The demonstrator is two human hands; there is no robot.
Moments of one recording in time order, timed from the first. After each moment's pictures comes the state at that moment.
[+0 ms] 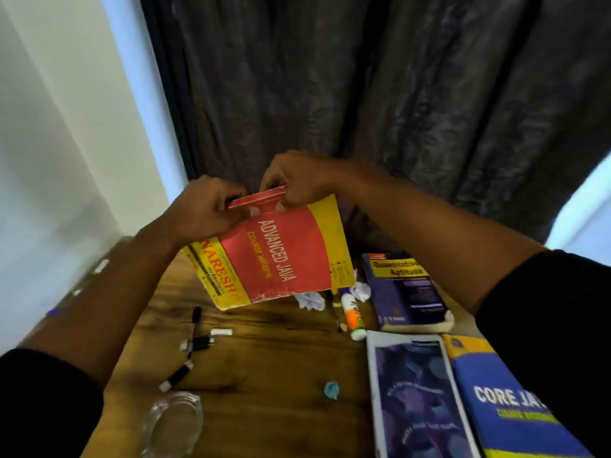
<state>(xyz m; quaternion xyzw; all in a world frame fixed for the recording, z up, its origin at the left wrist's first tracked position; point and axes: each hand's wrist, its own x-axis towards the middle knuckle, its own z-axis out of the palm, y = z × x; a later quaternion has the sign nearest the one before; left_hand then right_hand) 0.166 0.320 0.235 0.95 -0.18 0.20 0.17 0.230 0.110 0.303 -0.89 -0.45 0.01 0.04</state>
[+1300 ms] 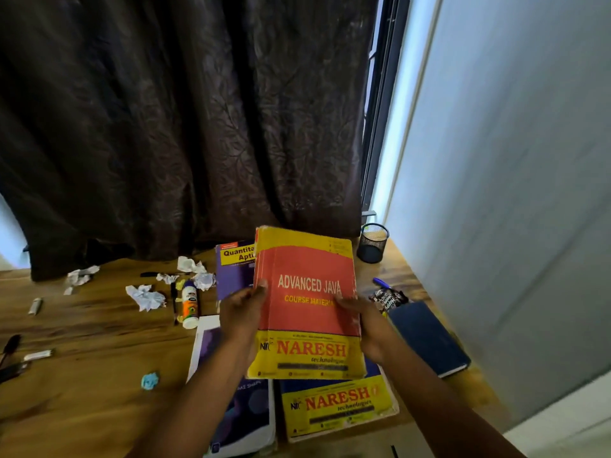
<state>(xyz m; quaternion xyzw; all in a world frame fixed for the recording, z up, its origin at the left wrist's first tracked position) 0.054 -0.152 0.086 0.67 0.18 0.04 0.72 0.046 -0.374 0.037 -0.52 0.13 0.13 0.84</state>
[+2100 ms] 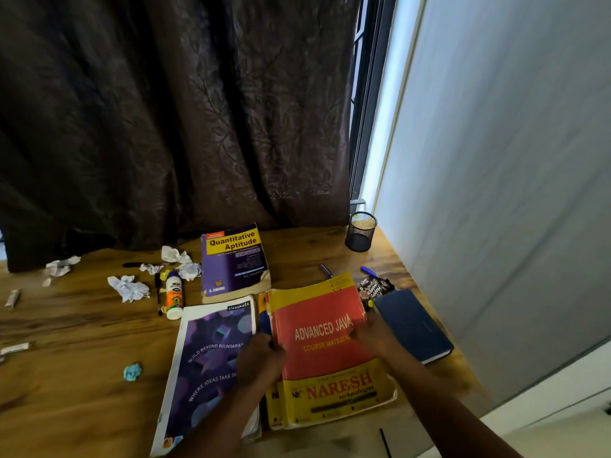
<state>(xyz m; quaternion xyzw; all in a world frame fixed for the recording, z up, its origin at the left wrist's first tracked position) 0.023 -0.185 -0.023 0.93 0.12 -0.11 0.33 0.023 -0.419 0.001 -0.86 0.20 0.15 0.44</state>
